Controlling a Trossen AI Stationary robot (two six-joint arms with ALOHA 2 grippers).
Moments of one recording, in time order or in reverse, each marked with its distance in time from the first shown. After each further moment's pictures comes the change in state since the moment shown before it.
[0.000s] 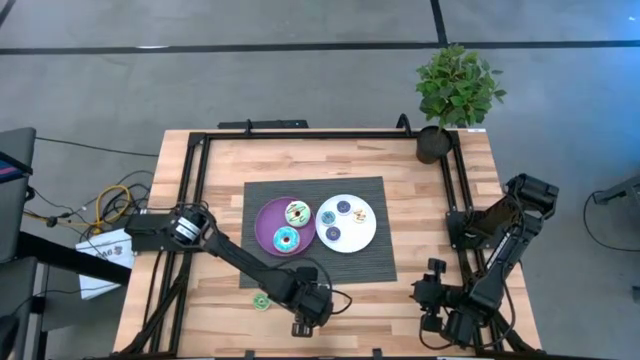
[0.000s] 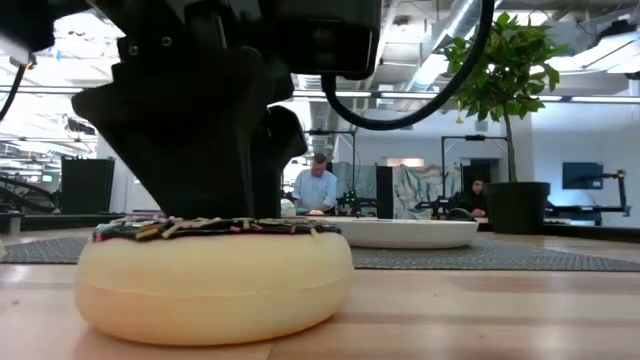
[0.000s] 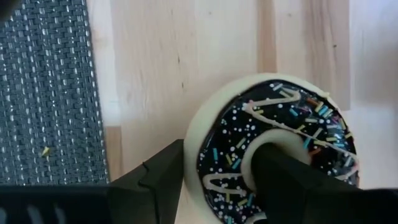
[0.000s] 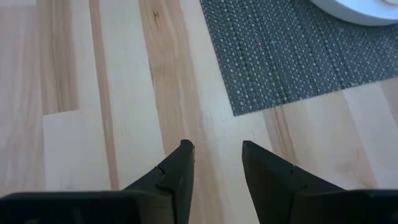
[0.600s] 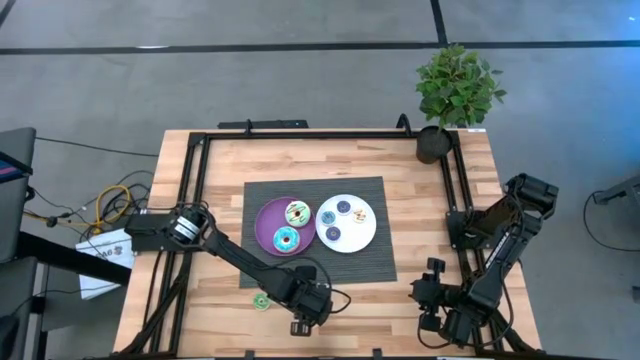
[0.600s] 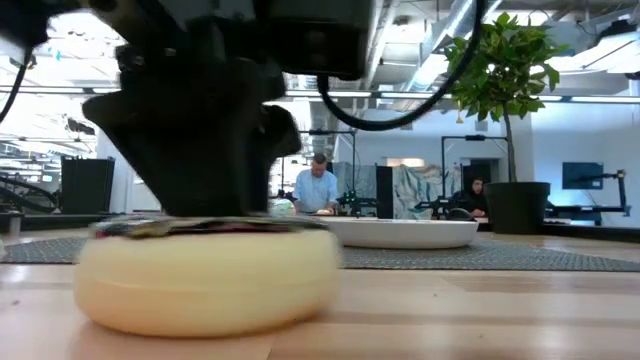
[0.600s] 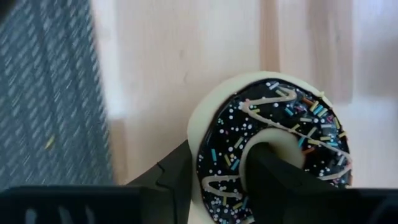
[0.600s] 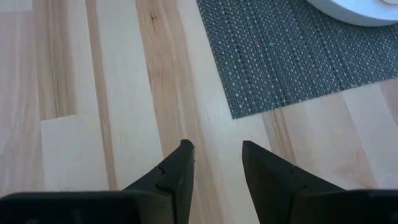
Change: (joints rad) left arm 0.002 -0.011 -0.002 -0.031 0.010 0.009; right arm -0.013 0.000 0.000 0.004 0.000 -0.003
